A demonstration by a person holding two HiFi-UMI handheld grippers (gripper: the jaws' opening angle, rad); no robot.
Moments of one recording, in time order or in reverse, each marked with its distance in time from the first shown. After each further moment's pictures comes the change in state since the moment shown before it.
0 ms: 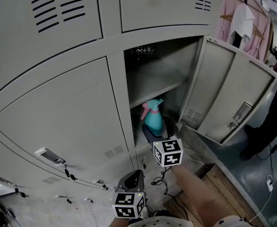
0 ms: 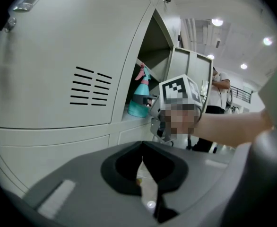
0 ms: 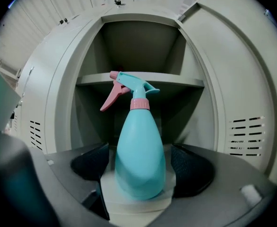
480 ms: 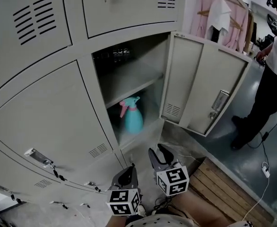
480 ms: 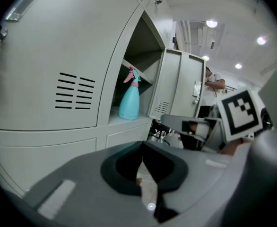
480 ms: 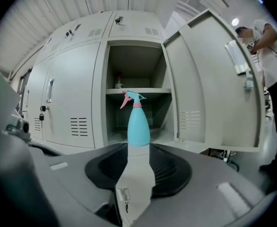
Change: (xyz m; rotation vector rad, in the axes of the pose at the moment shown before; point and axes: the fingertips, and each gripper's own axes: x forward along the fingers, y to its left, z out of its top) left arm 0.002 -0.030 0.005 0.034 -0.032 -0.033; right arm -0.147 0.004 -0.034 0.052 0.100 -0.062
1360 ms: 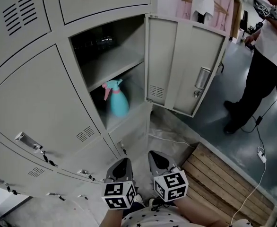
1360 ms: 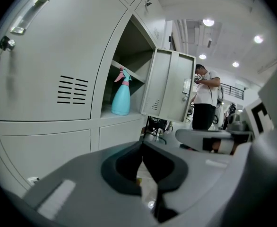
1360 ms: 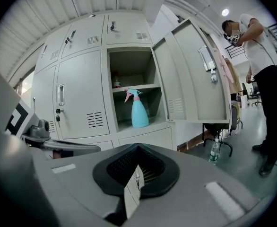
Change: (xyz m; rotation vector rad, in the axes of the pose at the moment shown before) left arm -0.024 -0.037 -0.021 0.023 0.010 -0.023; right arm -0.092 0.015 -0.044 0.119 0.074 -0.028
